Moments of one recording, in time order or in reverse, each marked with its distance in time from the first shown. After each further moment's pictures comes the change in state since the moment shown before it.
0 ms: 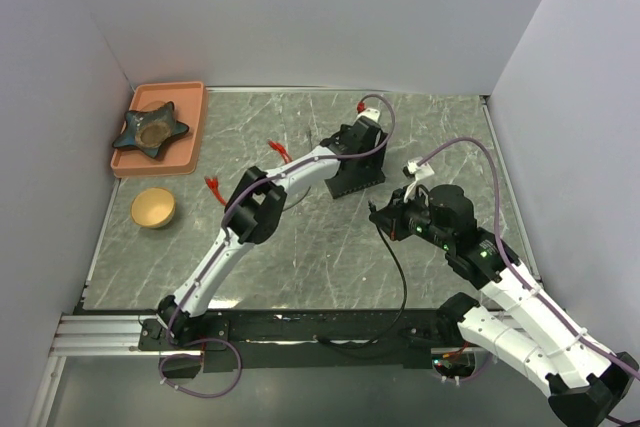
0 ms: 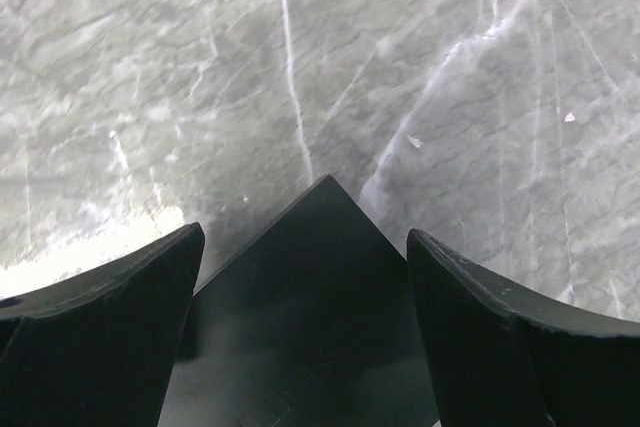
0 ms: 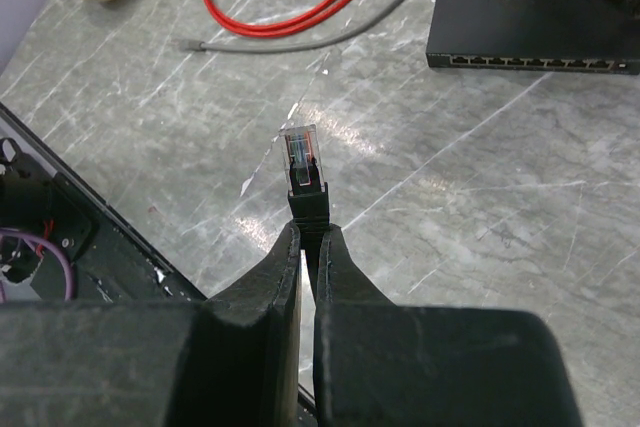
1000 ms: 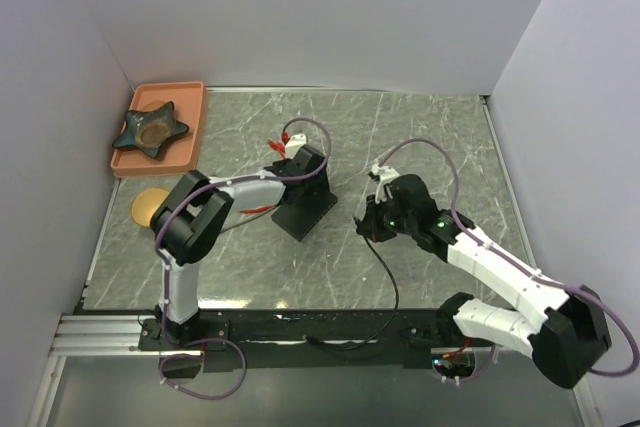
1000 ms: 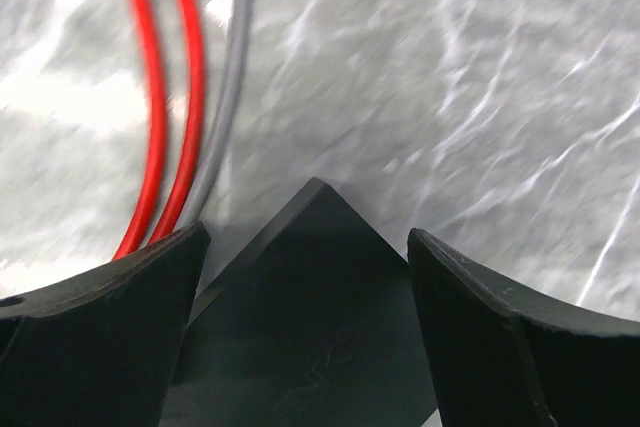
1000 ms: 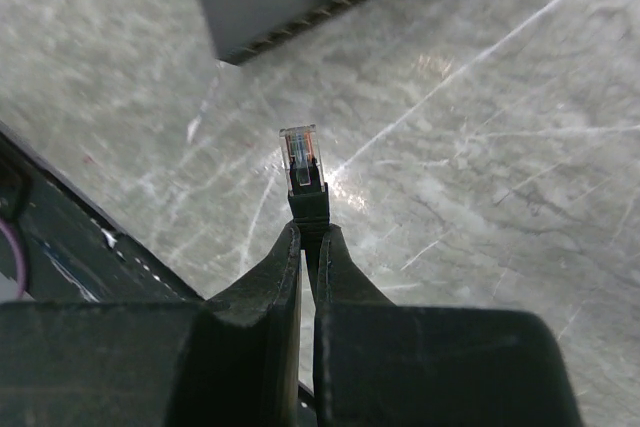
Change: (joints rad) left arm 0.082 -0.591 -0.982 0.212 -0.130 -0.368; right arm 0.010 0.309 -0.020 0.040 -0.053 -0.014
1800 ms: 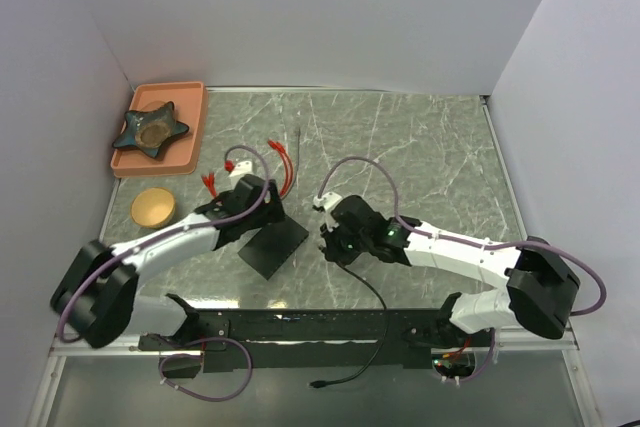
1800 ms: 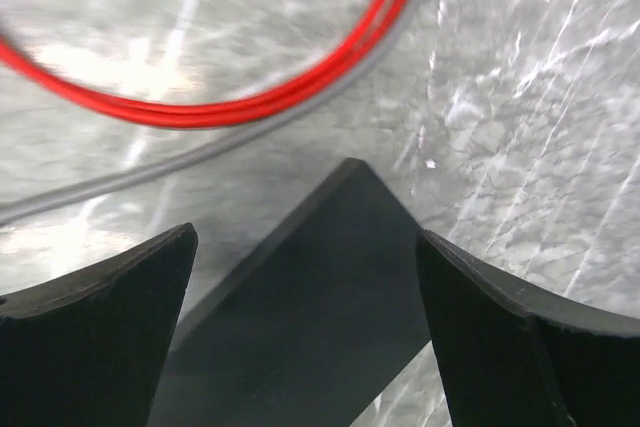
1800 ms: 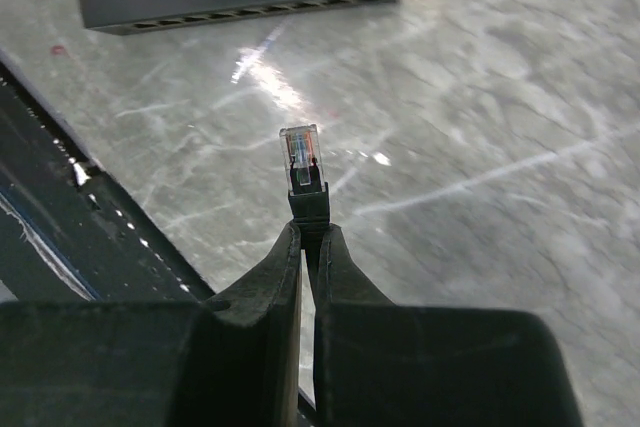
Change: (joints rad) left arm 0.050 -0.650 -0.550 -0.076 0.039 -0.027; right arm 0.342 0.295 0.063 0.084 0.105 -0.077
